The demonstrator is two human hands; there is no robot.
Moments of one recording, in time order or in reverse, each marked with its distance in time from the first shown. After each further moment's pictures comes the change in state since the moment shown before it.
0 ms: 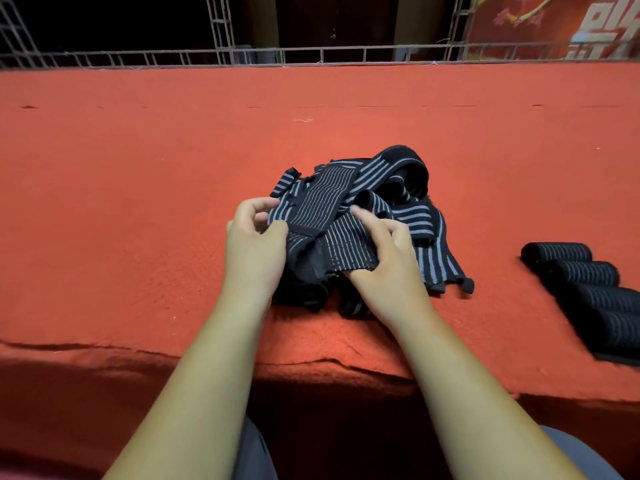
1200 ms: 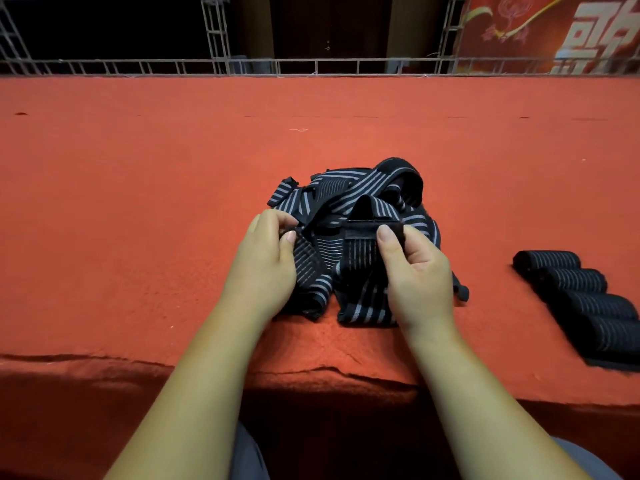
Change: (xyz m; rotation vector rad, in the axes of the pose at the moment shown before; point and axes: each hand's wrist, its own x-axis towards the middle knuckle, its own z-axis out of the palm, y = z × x) left_hand -0.008 0.002 -0.012 0.470 -0.204 0.431; right_hand -0.007 -0.015 -0.021 0.357 0.261 -0.105
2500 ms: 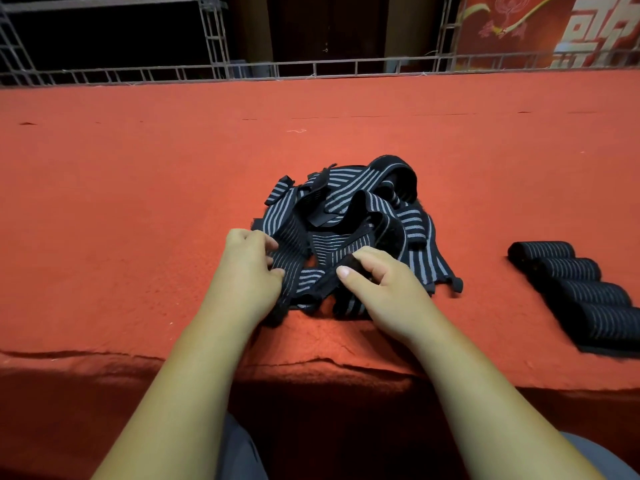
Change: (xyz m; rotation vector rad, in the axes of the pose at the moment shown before) left_hand -0.013 -0.007 -0.009 0.214 -0.151 -0.226; right_hand -0.013 0.001 -0.013 -0.272 -0.501 0.061
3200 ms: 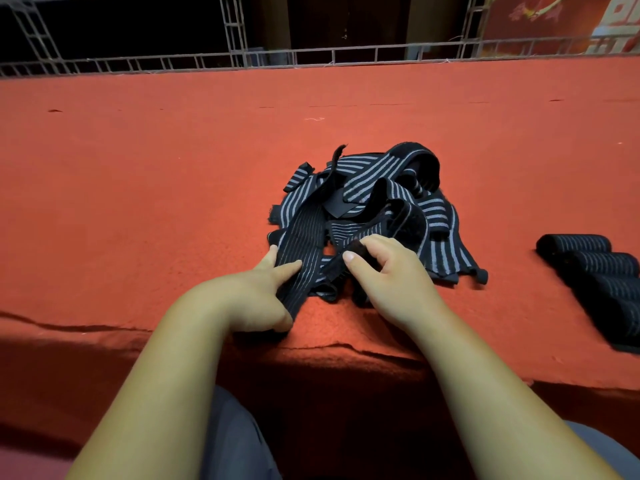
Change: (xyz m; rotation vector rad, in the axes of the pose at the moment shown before) left_hand -0.015 -0.019 -0.034 0.256 -0.734 -0.136; right_hand 0.010 -0.002 0.024 -0.126 0.052 -0.047
